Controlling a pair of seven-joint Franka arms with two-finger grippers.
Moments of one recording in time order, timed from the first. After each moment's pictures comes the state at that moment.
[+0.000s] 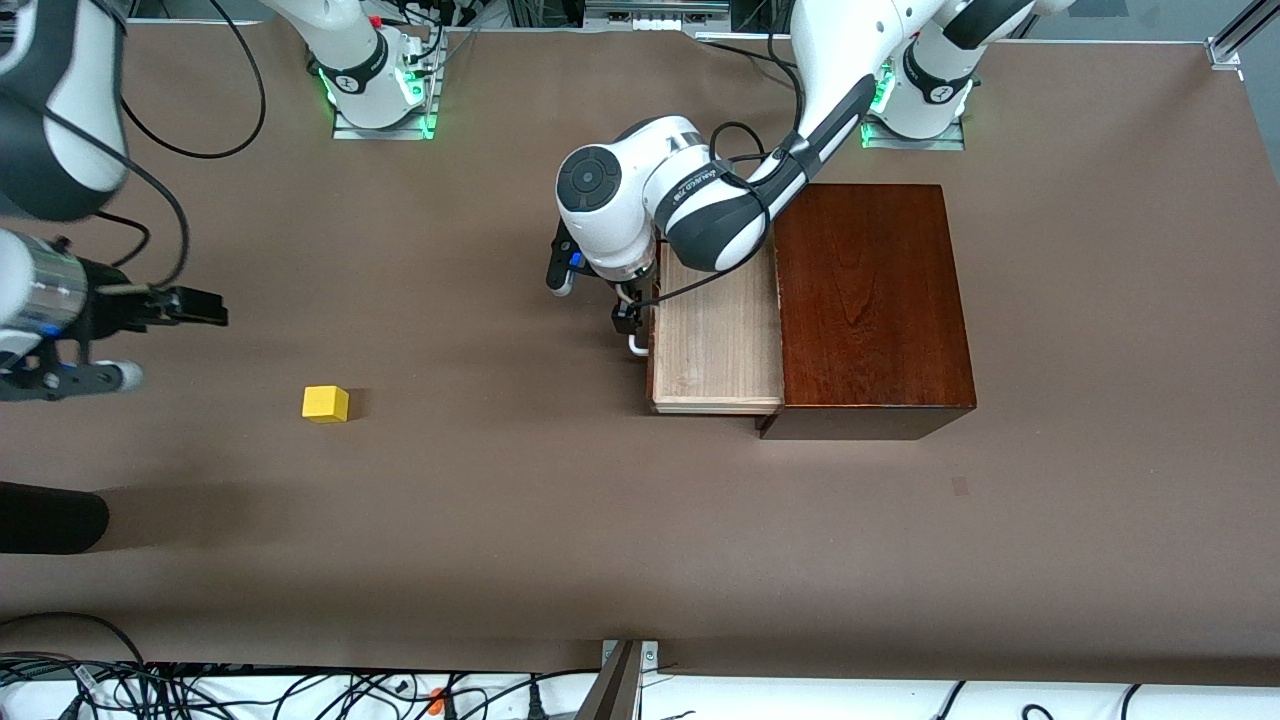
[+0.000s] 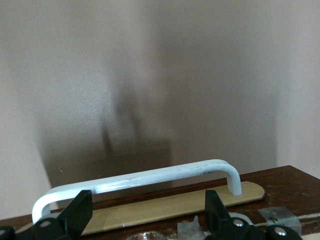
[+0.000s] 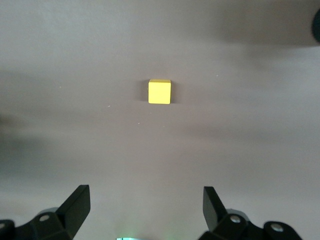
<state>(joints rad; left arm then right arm) -0.56 0.78 -0.40 -1.25 0.30 1.81 0.74 0.24 0.37 -0.28 -1.25 0.08 1.42 -0.12</state>
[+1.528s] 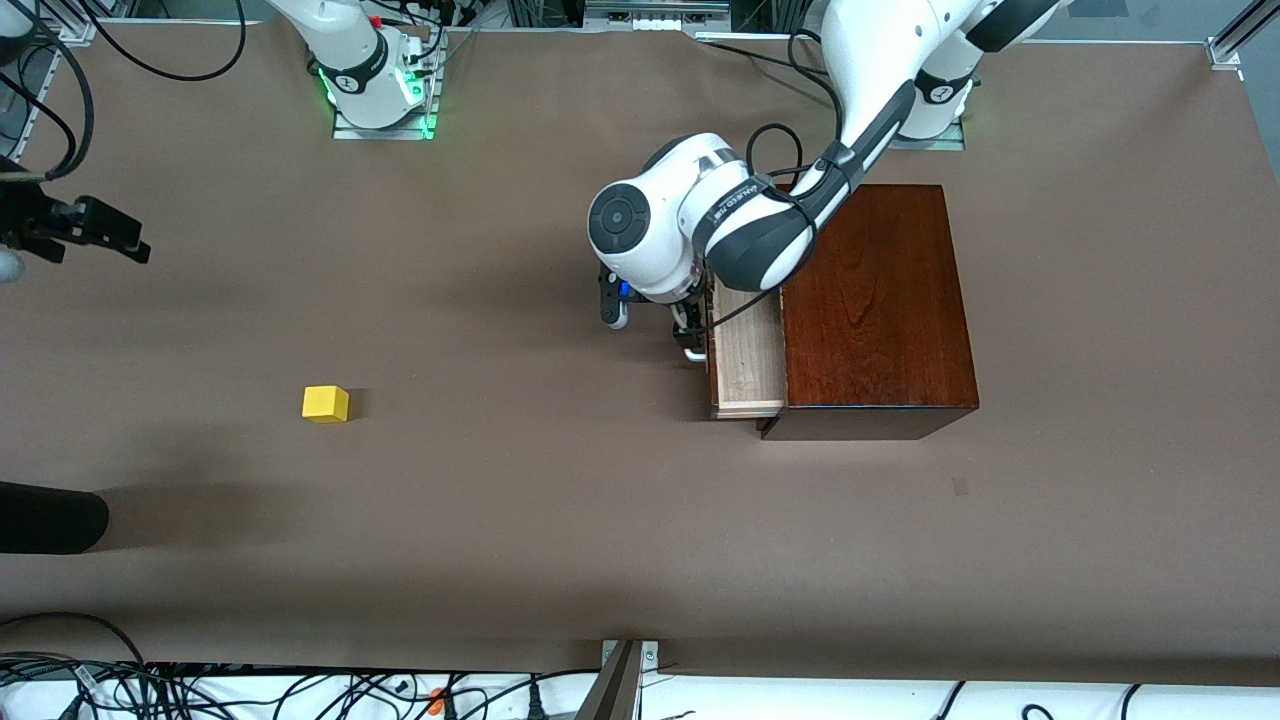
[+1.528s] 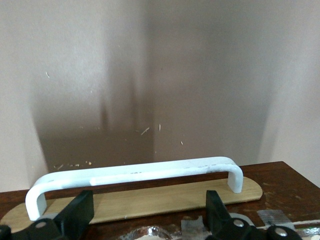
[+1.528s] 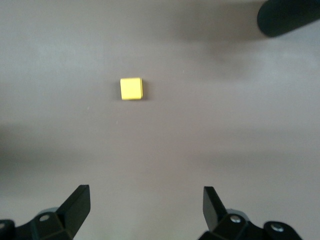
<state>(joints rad) -0.47 0.75 -0.41 -1.26 0.34 1.61 0.65 -0.01 -0.01 -0.08 -1.68 -0.02 1.61 -0.11</state>
